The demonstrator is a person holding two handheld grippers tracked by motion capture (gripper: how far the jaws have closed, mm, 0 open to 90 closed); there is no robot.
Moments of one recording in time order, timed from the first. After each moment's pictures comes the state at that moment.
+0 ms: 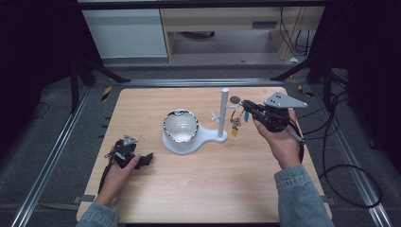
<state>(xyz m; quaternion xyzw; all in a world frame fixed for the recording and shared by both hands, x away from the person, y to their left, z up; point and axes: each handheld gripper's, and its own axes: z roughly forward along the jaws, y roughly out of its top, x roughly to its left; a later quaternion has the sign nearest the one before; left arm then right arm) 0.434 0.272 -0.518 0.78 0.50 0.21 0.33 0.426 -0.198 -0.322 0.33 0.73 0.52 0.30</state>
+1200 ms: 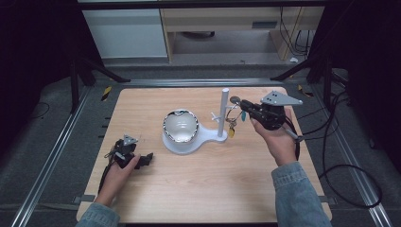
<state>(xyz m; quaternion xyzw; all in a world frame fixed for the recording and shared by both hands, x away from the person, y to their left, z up) 0.434 0.272 -0.518 0.78 0.50 0.21 0.33 0.437 -0.193 -0.329 0.33 0.73 0.52 0.28</state>
